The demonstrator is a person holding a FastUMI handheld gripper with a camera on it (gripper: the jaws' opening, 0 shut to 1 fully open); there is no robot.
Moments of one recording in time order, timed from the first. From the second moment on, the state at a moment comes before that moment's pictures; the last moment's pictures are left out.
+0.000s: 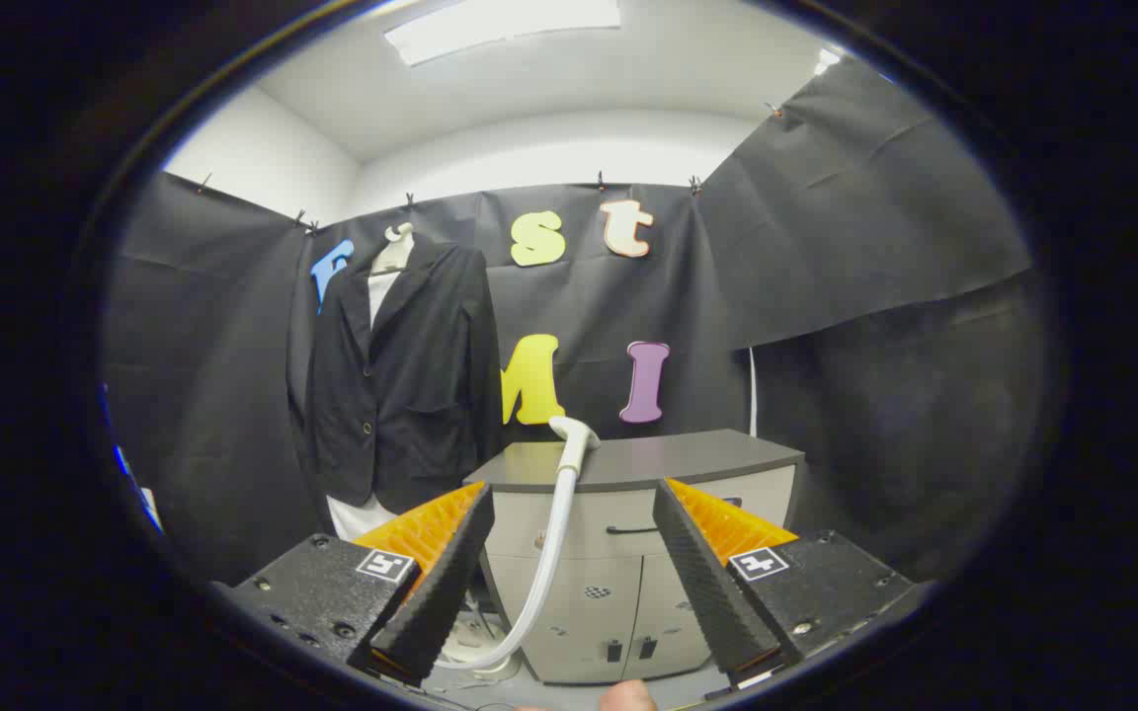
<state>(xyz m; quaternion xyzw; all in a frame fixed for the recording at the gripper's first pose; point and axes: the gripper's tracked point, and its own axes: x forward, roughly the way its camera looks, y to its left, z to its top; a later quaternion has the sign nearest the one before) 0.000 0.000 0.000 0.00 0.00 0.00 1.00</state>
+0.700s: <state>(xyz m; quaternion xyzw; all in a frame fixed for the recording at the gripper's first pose) 0.011 0.022 -0.005 0.00 0.01 -0.02 1.00</state>
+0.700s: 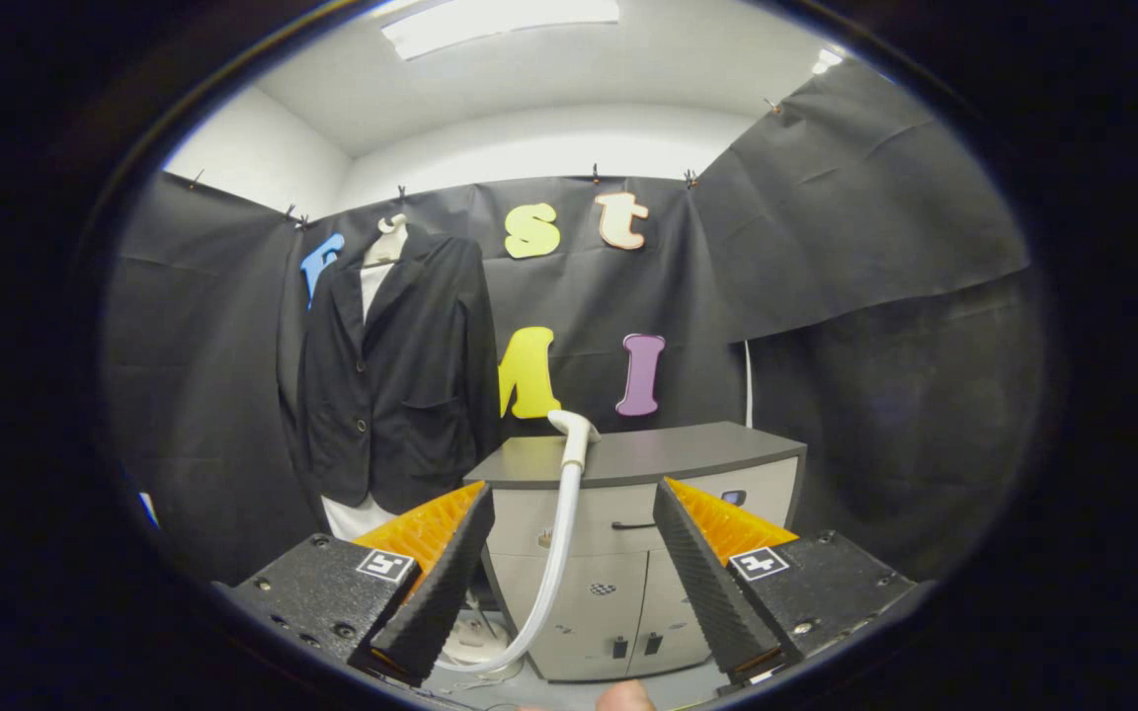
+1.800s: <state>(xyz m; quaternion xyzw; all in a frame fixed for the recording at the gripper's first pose) 0.238 0.020 0.000 0.02 0.21 -0.02 0.98</state>
